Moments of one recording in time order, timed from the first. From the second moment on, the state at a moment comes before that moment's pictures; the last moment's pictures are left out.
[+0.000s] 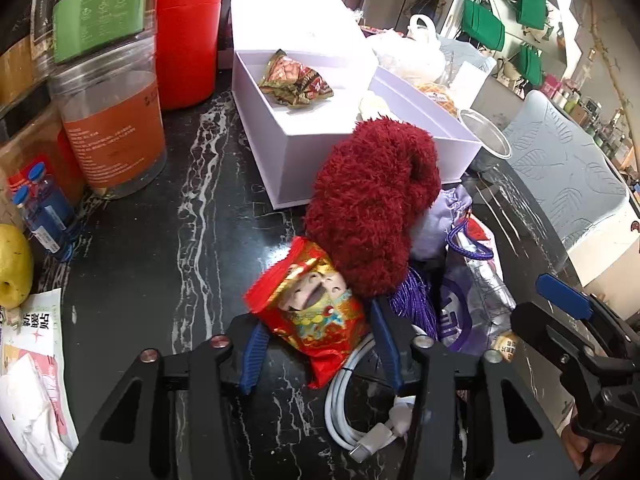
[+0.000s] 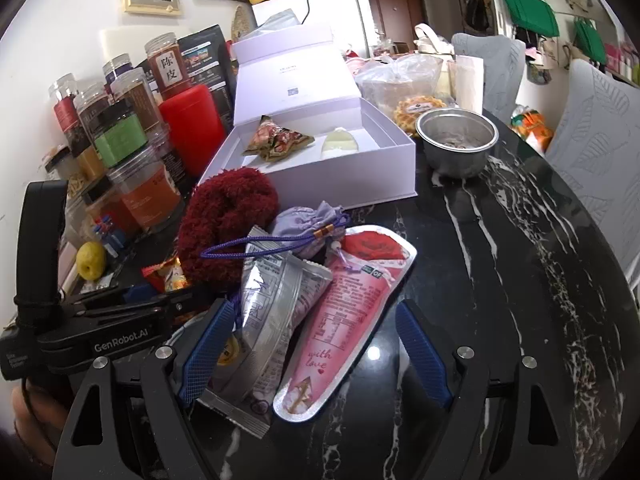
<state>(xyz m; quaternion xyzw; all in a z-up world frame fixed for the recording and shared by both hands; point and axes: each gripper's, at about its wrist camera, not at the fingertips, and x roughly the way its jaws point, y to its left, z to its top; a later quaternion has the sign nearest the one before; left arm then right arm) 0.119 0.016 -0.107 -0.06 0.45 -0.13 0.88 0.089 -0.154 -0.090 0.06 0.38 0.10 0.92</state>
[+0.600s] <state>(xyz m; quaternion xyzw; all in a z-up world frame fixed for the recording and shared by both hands) 0.091 0.041 -0.092 -0.04 0.45 -0.12 0.88 0.096 -0.139 -0.099 0.07 0.39 0.14 0.91</state>
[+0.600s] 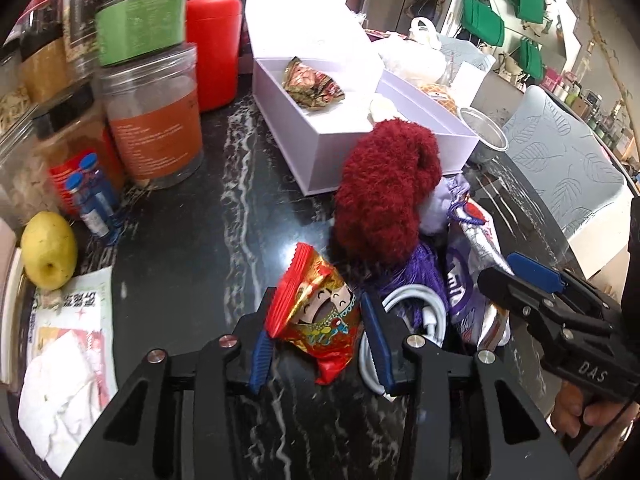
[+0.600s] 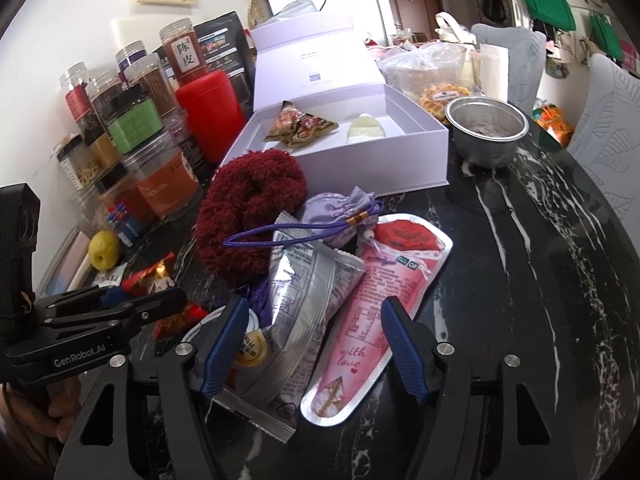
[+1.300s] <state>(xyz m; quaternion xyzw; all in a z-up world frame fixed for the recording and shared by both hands) 0.092 0.034 -0.106 -0.04 0.46 -0.10 0.88 0.077 -0.140 -0.084 0.00 0.37 0.12 0.92</state>
